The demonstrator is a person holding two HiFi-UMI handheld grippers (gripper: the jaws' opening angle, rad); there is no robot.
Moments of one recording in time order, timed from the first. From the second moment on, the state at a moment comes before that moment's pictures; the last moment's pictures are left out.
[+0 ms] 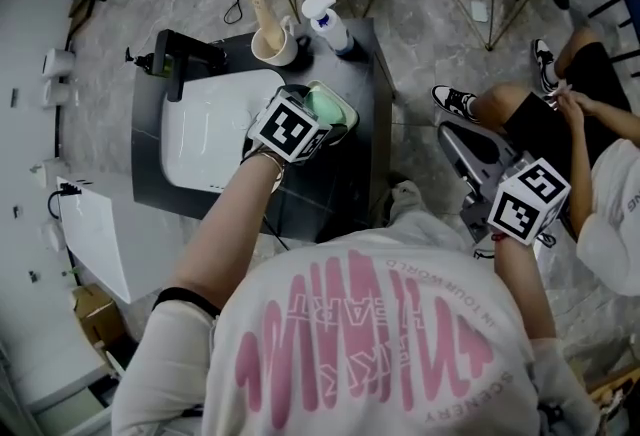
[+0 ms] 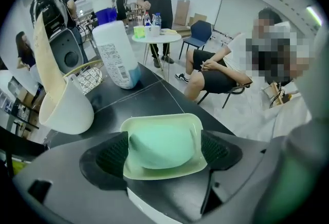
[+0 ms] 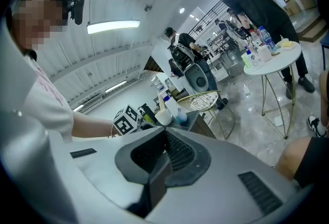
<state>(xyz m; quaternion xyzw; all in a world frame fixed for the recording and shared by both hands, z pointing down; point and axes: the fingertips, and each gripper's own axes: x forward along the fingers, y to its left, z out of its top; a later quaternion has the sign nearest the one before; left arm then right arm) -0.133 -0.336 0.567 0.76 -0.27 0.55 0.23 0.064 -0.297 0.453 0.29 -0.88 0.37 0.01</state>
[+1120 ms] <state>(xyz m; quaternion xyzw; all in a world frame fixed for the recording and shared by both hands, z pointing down) -0.132 -0.341 0.574 0.77 -0.26 0.53 0.26 0.062 -0.291 0.466 0.30 -0.87 0.38 0.02</state>
